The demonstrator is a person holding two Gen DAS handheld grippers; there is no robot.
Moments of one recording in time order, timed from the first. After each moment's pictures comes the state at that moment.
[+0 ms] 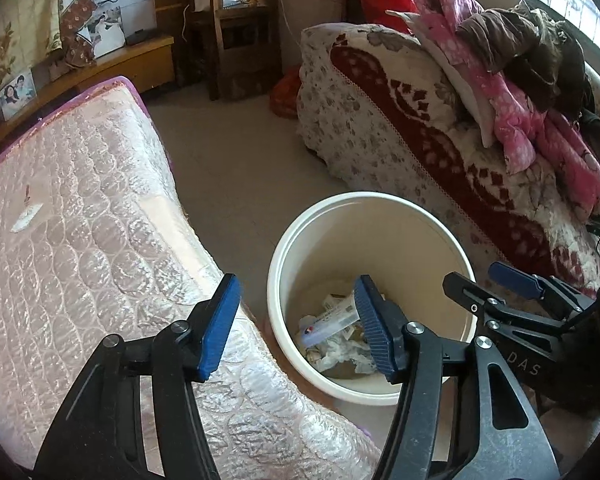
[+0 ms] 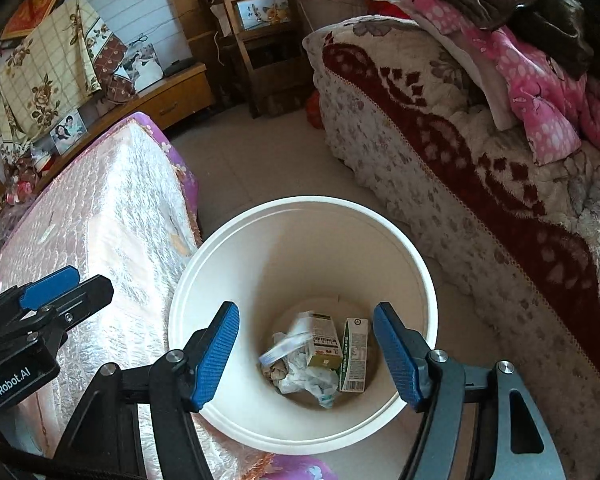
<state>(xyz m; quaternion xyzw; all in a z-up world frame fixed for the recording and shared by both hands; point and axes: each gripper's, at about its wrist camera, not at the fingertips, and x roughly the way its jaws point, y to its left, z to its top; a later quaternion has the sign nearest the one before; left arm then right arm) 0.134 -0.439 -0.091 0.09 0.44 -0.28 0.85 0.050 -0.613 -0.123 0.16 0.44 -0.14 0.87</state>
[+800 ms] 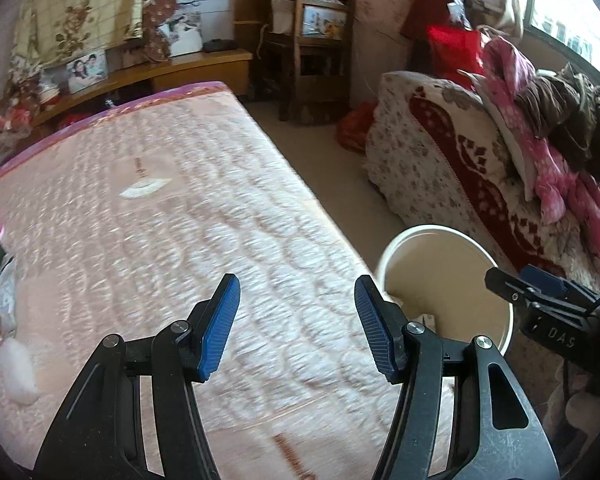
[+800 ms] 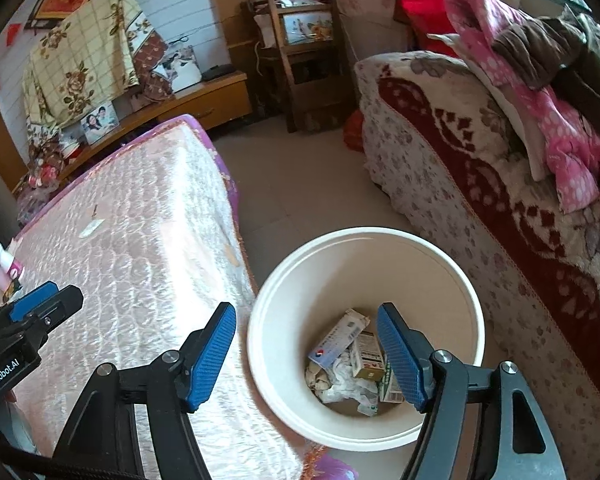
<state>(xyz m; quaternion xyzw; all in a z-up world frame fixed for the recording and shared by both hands) 0.130 -0.300 -0.058 0.03 0.40 -0.19 0.89 0.070 -0.535 -0.080 0.12 0.41 -0.10 0.90</state>
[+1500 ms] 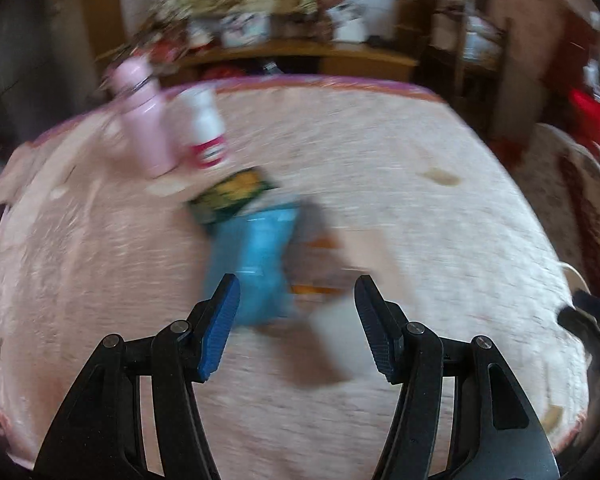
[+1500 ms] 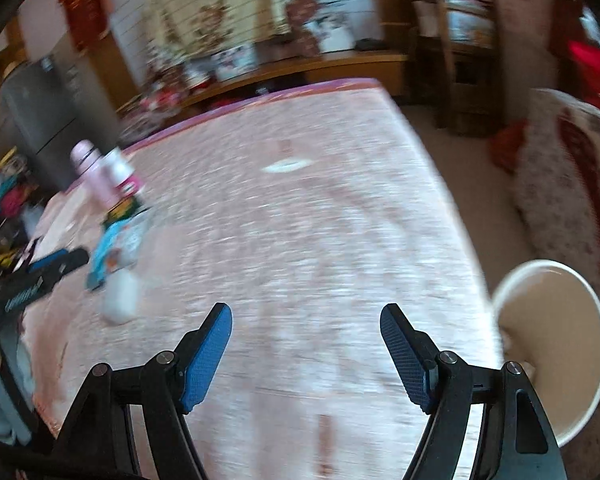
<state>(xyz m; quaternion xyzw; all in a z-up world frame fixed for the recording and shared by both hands) 0.136 0.002 -0.055 -0.03 0.43 0.03 0.90 0.115 -0.314 -0.070 0.06 0.44 0.13 0.89</state>
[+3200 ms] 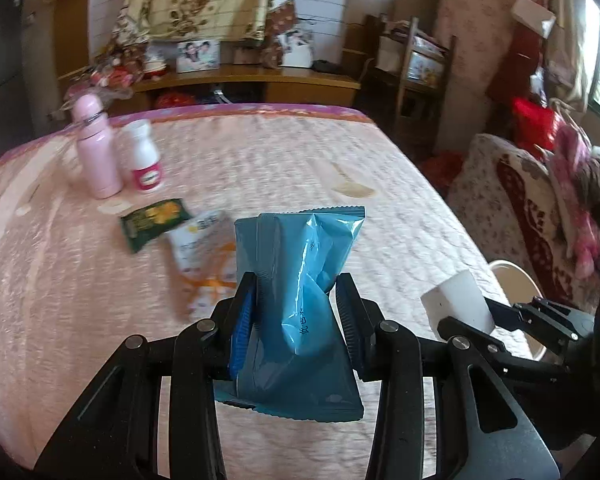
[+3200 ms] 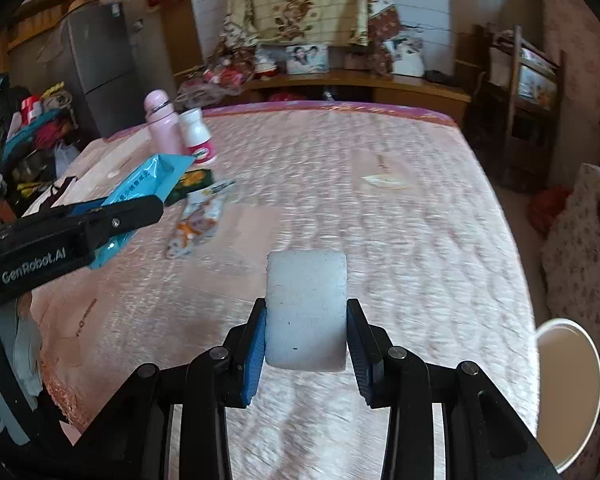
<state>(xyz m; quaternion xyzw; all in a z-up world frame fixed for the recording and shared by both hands) 0.083 -0.076 -0.018 -0.03 0.38 -0.08 0.92 0.084 -0.243 -0.054 -0.03 0.41 0.18 0.89</state>
